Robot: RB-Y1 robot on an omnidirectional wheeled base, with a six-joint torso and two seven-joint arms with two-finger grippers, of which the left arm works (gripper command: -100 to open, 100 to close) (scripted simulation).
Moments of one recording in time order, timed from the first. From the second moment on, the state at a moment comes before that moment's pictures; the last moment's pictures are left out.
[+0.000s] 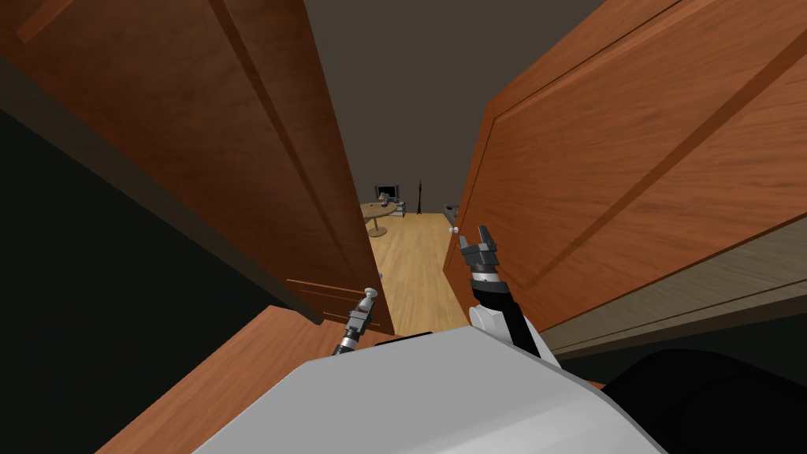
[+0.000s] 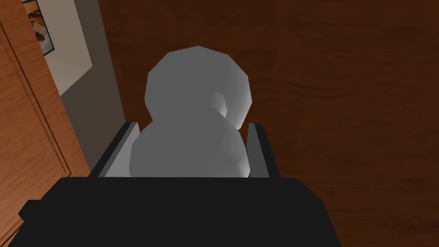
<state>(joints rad) 0.30 0.09 -0.04 -1.08 -0.43 -0.87 -1.17</state>
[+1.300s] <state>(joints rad) 0.27 0.09 -0.04 -1.04 -0.35 -0.87 -0.92</state>
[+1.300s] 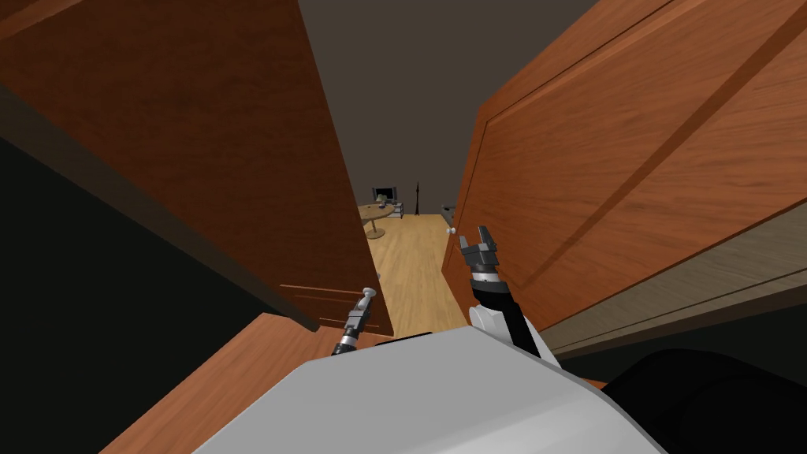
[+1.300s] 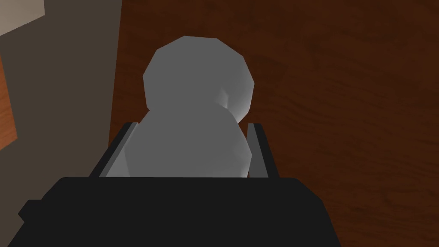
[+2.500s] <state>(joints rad) 0.22 0.09 -0.04 -1.00 -0.22 -0.88 -0.63</state>
